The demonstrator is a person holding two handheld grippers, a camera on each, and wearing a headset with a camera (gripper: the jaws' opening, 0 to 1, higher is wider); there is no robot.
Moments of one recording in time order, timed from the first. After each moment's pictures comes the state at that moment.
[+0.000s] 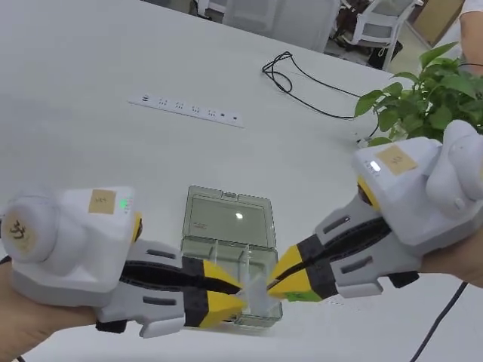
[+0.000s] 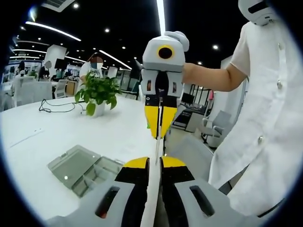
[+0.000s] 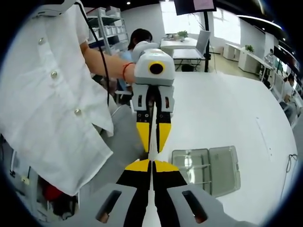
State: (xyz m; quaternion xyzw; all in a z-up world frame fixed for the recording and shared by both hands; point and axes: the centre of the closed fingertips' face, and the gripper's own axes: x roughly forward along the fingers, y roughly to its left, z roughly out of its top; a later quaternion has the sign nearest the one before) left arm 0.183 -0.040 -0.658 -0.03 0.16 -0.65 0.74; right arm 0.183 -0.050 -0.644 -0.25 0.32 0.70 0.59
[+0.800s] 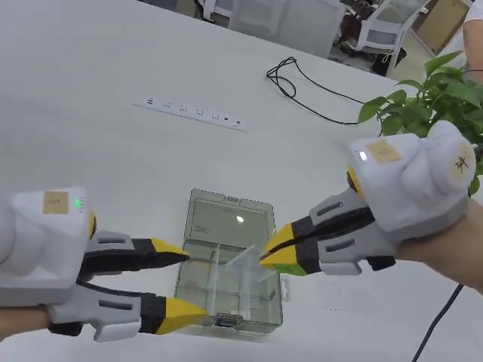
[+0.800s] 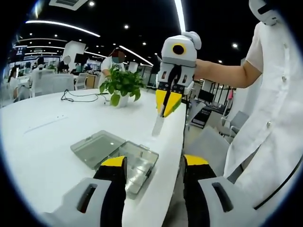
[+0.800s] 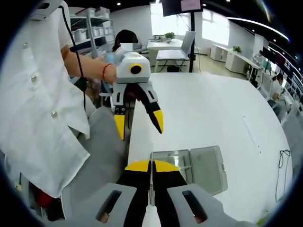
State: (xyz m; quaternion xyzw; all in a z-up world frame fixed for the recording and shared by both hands) left arm 0.210 0.005 -0.684 -0.02 0.19 -0.58 0.79; right arm 0.228 -0.040 -0.655 -0.26 0.30 0.66 0.64
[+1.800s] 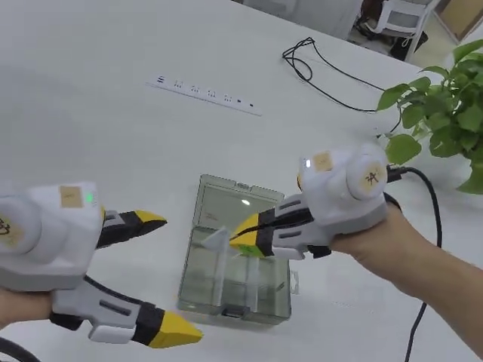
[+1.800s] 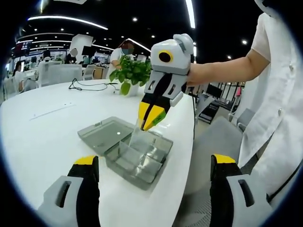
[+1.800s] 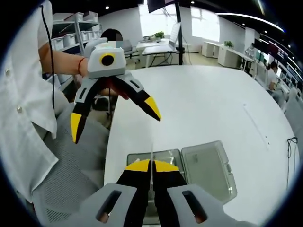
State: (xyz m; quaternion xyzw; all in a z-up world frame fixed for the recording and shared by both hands) left arm 0.229 0.016 -0.727 -0.01 0.23 -0.55 0.81; right arm 0.273 -0.014 -0.736 -0.23 0.32 0.64 0.66
